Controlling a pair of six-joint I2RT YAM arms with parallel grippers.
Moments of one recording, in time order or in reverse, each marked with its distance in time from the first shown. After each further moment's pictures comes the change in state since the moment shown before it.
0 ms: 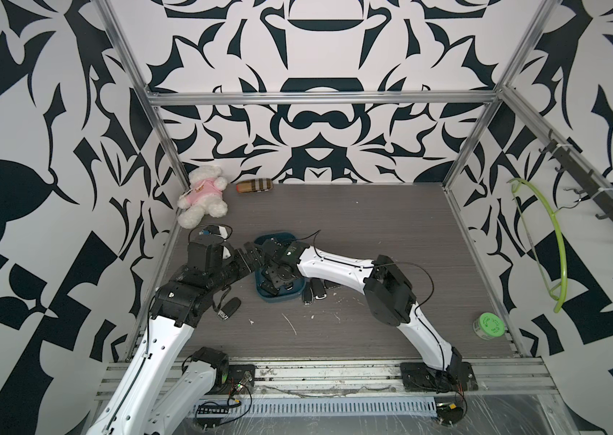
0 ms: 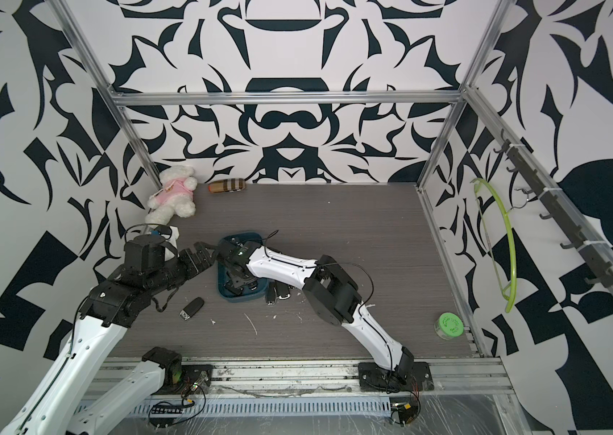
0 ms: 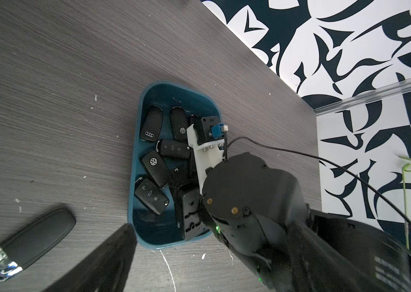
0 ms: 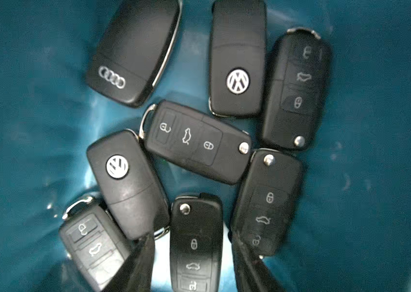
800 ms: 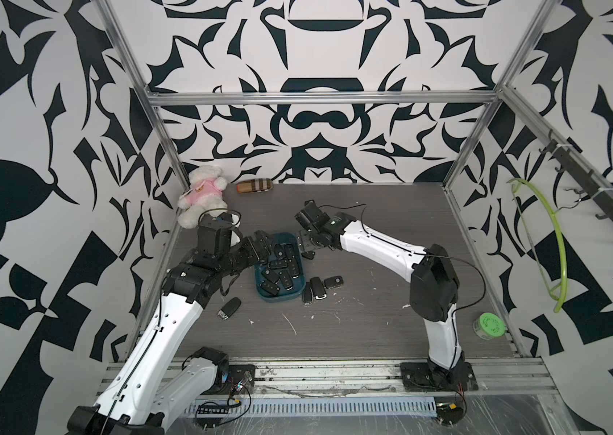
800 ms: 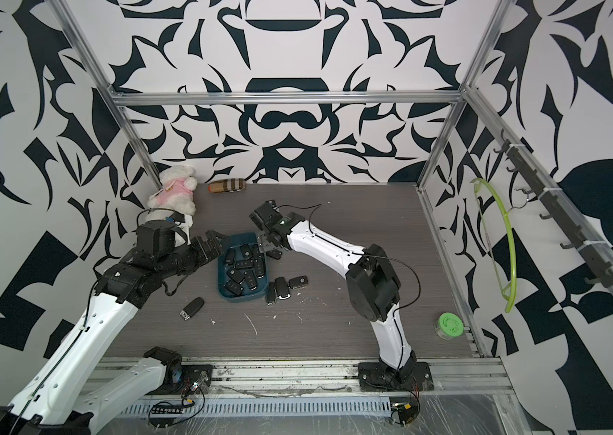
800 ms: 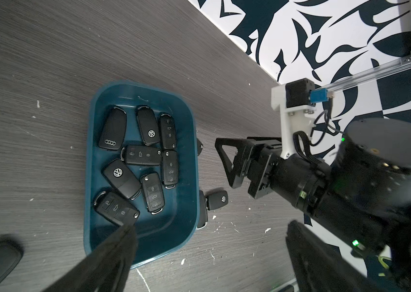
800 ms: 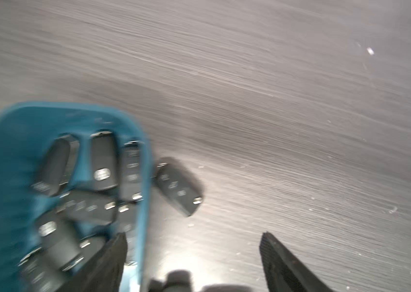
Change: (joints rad) left arm -0.003 0.152 0.056 0.096 0.116 0.004; right arm -0.240 -0.291 -0.223 0.099 0.079 -0.071
